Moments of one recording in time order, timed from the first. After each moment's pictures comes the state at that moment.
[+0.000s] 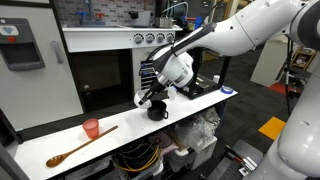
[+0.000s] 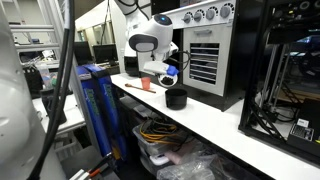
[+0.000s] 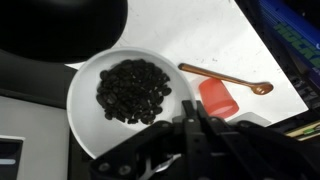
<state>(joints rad) -0.01 0.09 0.32 -2.28 1.07 2.75 -1.24</state>
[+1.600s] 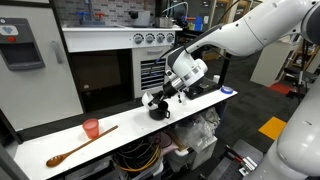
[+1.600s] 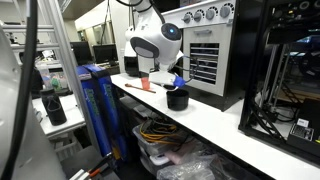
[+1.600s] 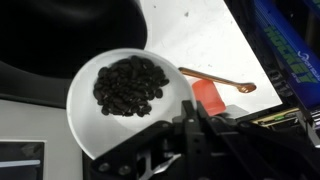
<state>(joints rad) -0.04 0.02 0.23 -2.39 1.44 2.62 -1.76</state>
